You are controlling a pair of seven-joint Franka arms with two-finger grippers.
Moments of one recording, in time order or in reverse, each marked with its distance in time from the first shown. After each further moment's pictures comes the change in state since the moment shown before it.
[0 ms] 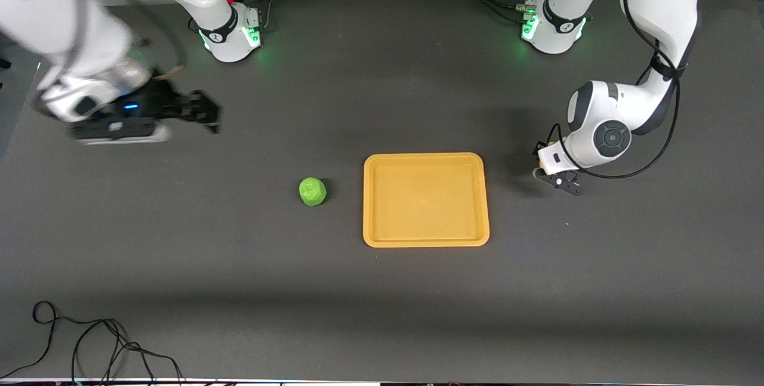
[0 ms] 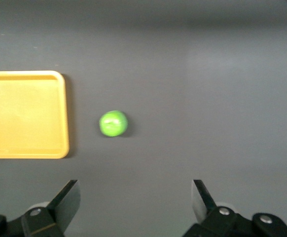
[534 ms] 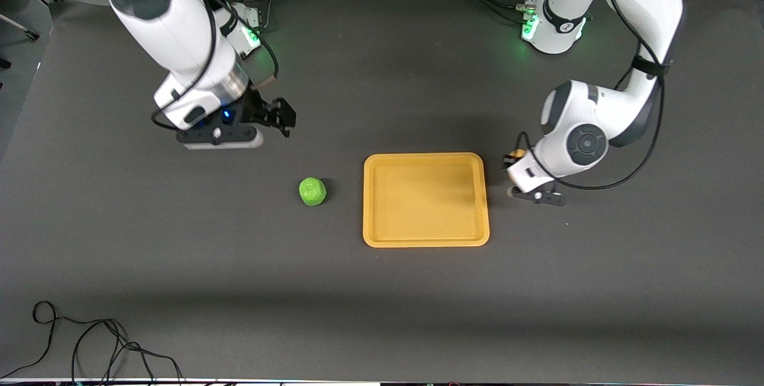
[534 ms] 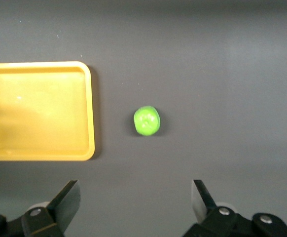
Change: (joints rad) left arm -0.146 -0.005 -0.071 0.306 -0.131 -0.238 -0.404; right arm 0.111 0.108 -0.007 -0.030 0.000 0.127 0.096
